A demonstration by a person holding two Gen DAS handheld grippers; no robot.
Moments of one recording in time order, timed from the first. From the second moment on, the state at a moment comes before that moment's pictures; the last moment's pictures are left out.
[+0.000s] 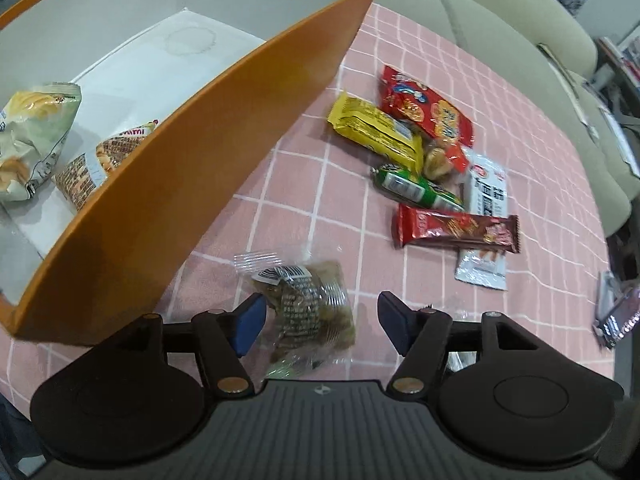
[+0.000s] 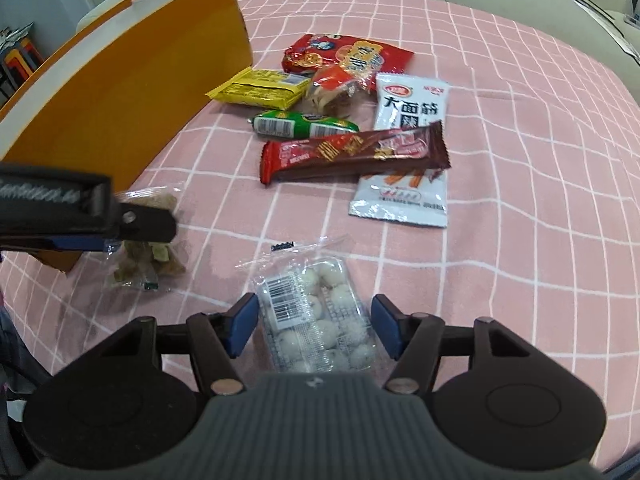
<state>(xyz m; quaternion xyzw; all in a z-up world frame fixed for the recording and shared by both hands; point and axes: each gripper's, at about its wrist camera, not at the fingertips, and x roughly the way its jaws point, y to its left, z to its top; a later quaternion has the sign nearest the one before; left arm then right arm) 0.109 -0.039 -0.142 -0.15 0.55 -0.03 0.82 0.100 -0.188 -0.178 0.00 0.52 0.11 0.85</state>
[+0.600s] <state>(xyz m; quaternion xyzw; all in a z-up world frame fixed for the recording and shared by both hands) 0.109 -0.058 -0.149 -0.05 0.57 -0.06 0.82 0.099 -0.177 -0.182 -0.10 0.50 0.19 0.84</state>
